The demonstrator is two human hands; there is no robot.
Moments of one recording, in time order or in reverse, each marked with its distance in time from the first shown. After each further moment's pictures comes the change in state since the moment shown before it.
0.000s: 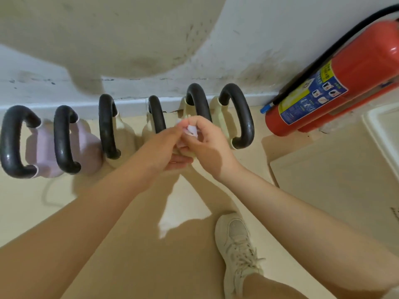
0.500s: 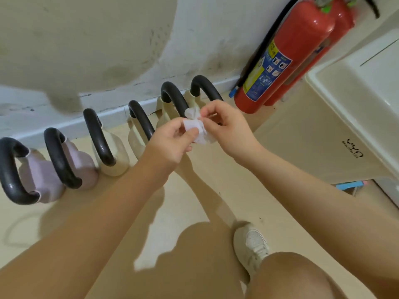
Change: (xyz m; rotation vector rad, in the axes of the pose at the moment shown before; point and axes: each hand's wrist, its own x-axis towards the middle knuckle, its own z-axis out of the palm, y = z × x) left_hand -0.047 0.007 0.013 0.068 -0.176 0.347; right_hand -0.055 -0.038 -0.027 -0.175 0.346 0.018
